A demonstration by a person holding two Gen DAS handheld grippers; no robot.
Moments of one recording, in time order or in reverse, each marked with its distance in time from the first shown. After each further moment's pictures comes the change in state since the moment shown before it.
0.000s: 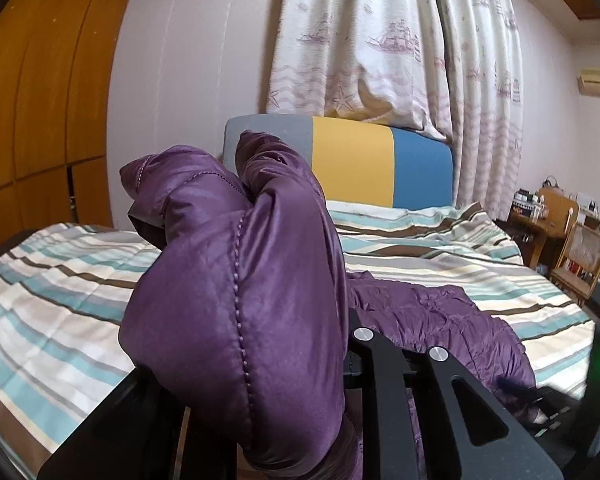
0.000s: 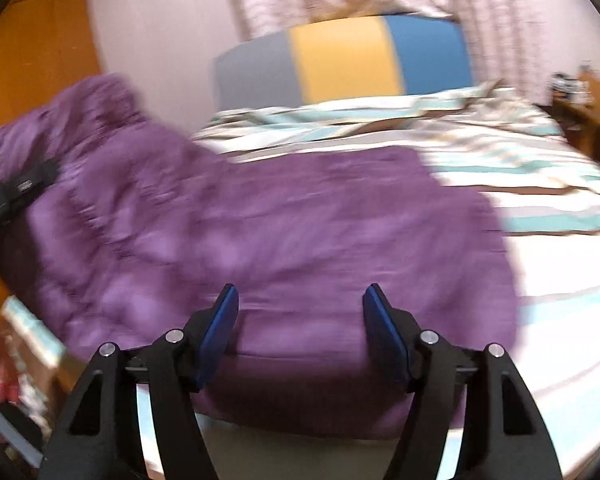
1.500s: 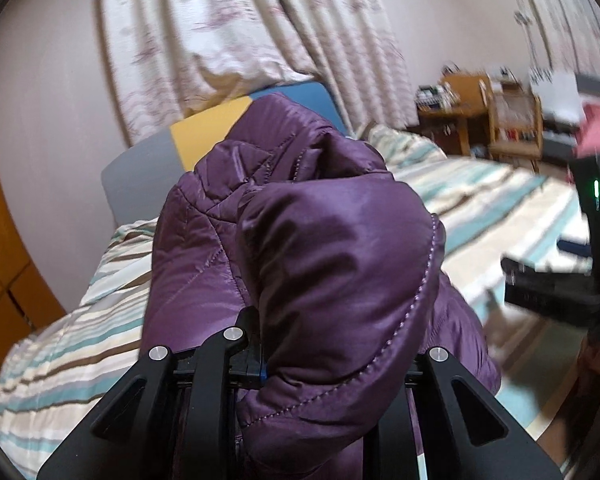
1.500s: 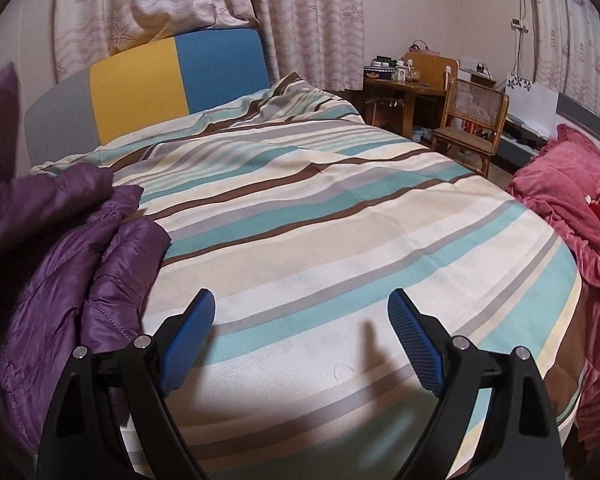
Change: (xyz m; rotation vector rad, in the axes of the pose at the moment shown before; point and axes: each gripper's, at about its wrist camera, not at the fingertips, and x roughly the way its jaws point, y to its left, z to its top) left arm 0.041 -0.175 -0.051 0.516 0.071 -0.197; right arm -0.039 -0.159 -0.001 0.243 -0.058 -0.542
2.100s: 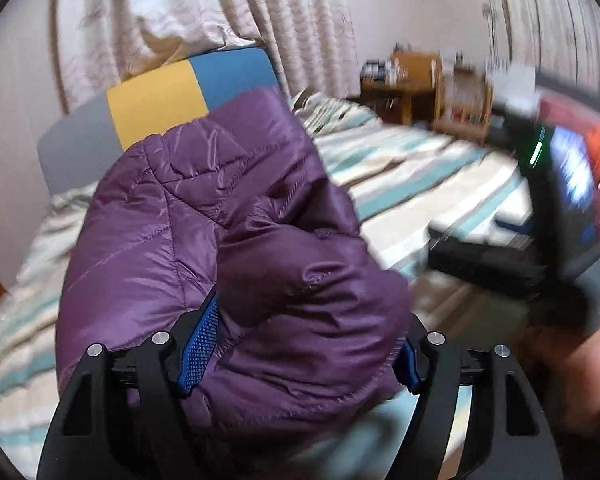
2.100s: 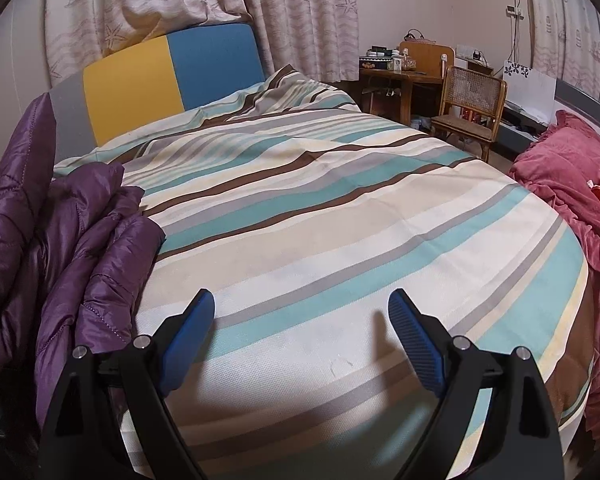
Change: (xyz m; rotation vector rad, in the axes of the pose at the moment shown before) left arm 0.004 -0.013 -0.004 -0.079 0.099 -0.290; right arm 0.007 -0.004 -0.003 0.034 0.028 0.010
